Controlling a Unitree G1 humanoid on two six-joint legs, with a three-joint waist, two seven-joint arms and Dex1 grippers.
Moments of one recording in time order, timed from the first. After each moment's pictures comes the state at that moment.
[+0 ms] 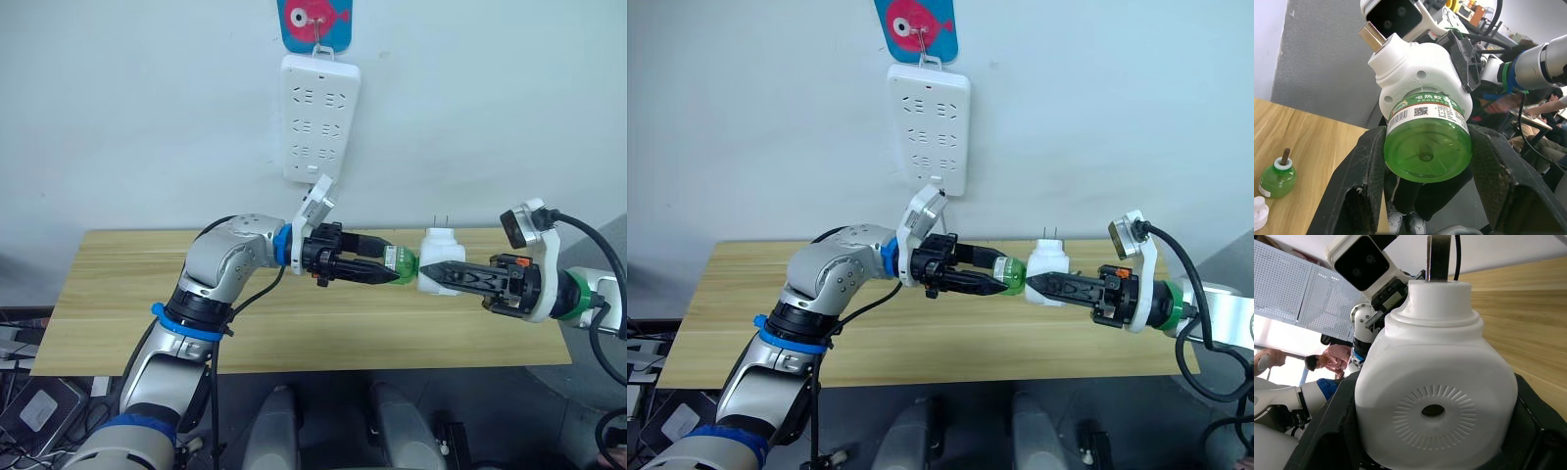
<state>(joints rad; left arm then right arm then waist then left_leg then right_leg) -0.77 0.38 -0.21 0.04 -0.64 0.71 -1.30 -0.29 -0.95 -0.19 -0.24 1.95 1.18 0.26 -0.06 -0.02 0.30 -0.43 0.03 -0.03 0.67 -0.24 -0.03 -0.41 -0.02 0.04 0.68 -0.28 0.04</state>
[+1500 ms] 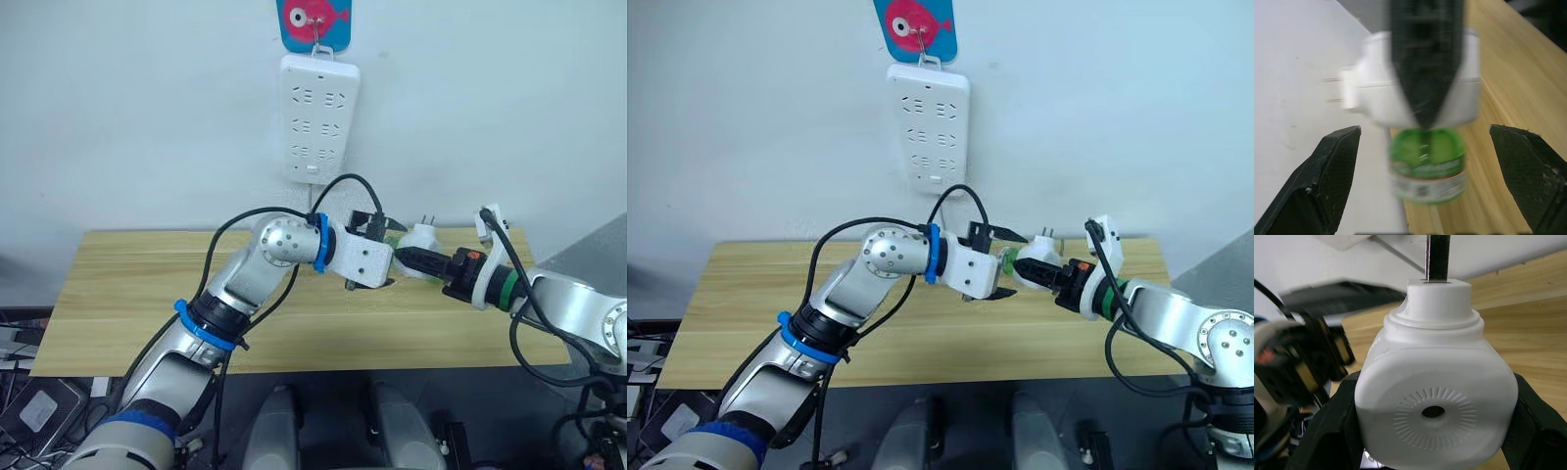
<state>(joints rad) -0.78 0.39 -0.45 0.04 0.24 -0.12 -1.04 -0.31 -0.73 -0.11 -0.36 1.95 0.96 -0.45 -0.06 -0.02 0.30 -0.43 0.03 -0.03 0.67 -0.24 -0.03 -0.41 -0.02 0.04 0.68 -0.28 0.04</state>
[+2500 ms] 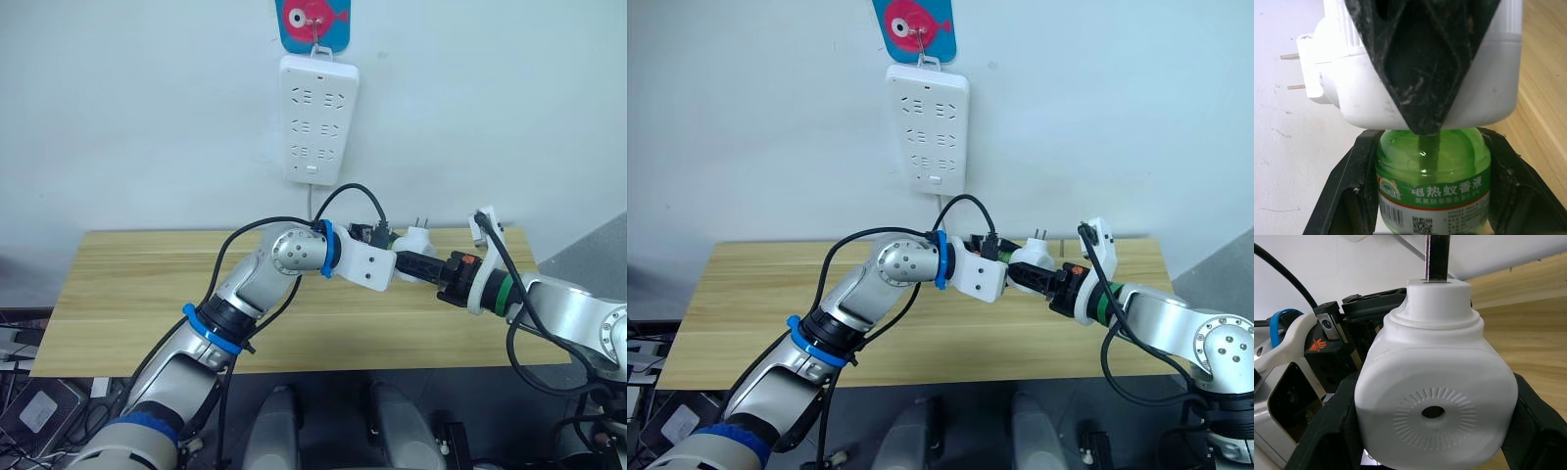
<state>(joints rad) -0.78 0.36 -0.48 0.10 0.35 -0.17 -0.92 -0.30 -0.73 -0.09 -0.41 1.95 0.95 -0.45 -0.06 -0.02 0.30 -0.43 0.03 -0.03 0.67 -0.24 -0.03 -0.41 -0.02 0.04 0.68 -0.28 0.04</state>
